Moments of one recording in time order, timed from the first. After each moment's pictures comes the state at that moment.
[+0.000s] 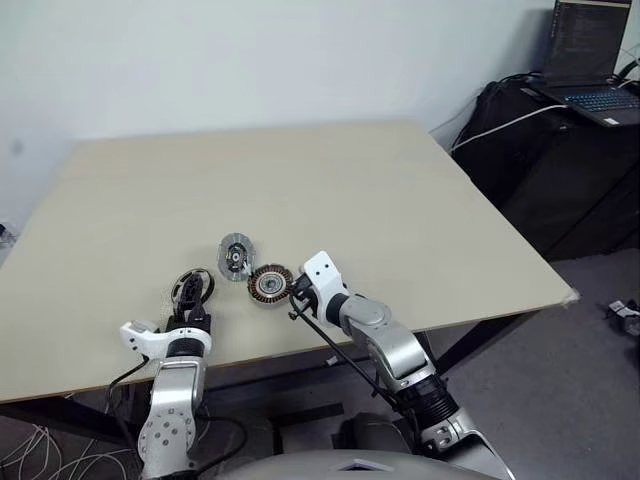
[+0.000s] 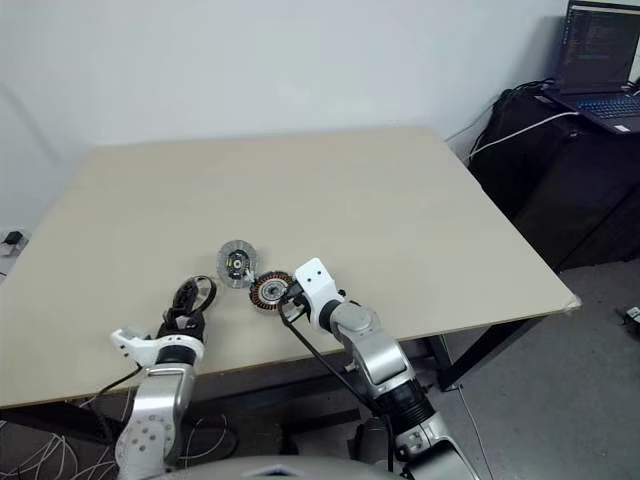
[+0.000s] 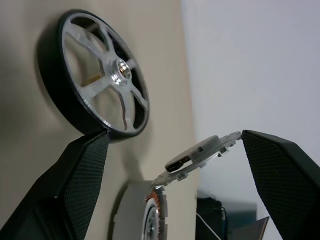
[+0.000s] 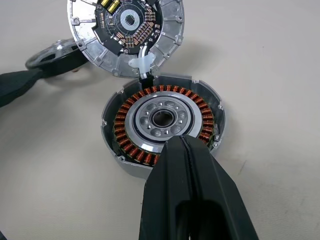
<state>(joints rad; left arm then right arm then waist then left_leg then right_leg) 0.22 -0.06 0.20 -0.16 -1.38 0.12 0.13 -0.24 0.00 0.36 0.04 0.01 0.57 0.39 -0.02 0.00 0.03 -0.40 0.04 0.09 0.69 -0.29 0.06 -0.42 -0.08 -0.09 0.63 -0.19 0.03</state>
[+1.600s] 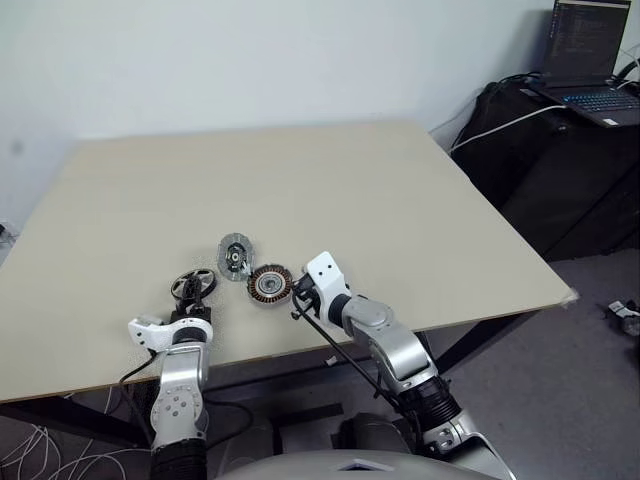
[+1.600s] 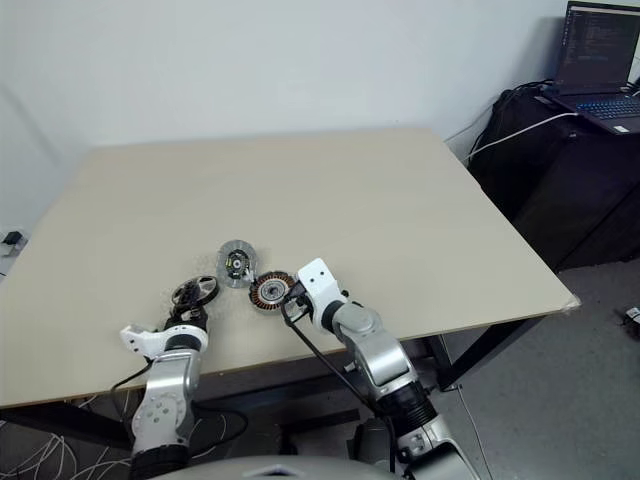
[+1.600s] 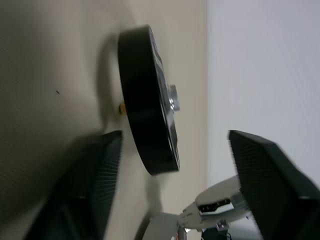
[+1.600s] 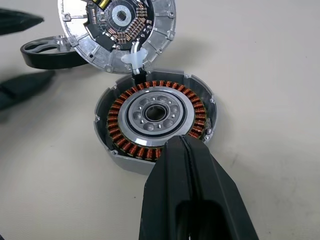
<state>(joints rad) 0.10 -0.08 0.27 0.03 -1.38 0.05 0.12 -0.23 0.00 0.35 0.03 0.02 0.57 0.38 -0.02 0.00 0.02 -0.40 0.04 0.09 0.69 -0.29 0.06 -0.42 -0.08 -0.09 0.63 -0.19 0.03</state>
